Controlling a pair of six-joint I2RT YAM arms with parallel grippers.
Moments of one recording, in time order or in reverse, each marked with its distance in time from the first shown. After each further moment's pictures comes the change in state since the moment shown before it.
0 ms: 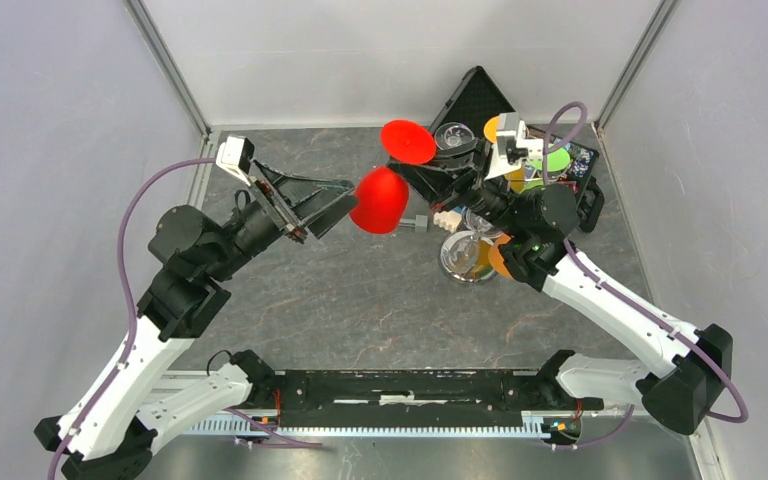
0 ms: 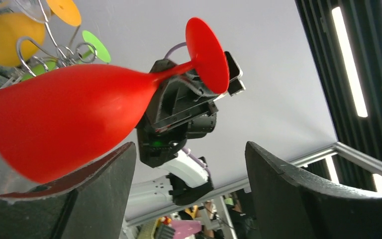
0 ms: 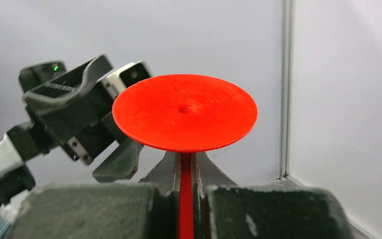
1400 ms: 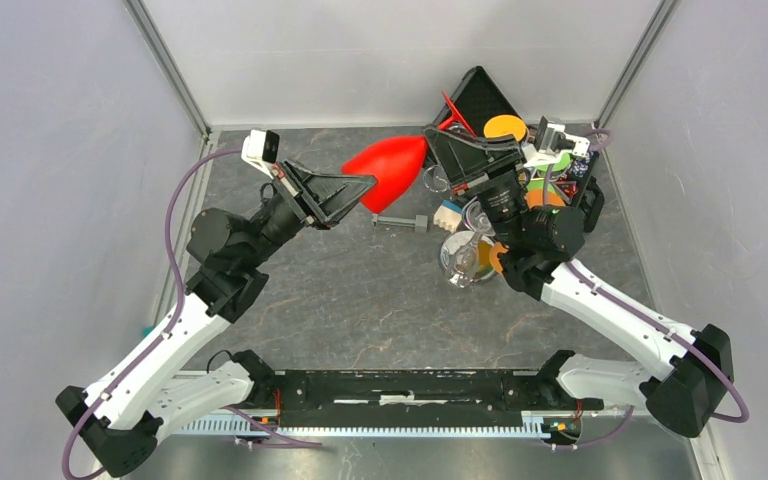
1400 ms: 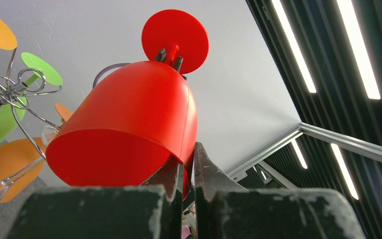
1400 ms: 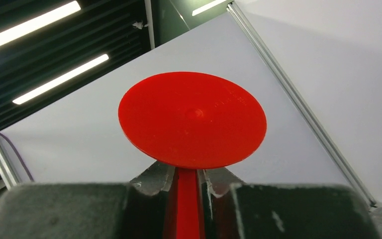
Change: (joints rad) left arm 0.001 0.085 -0.188 0.518 0.054 -0.052; right arm 0.021 -0.019 -0.097 0.261 0.431 0.479
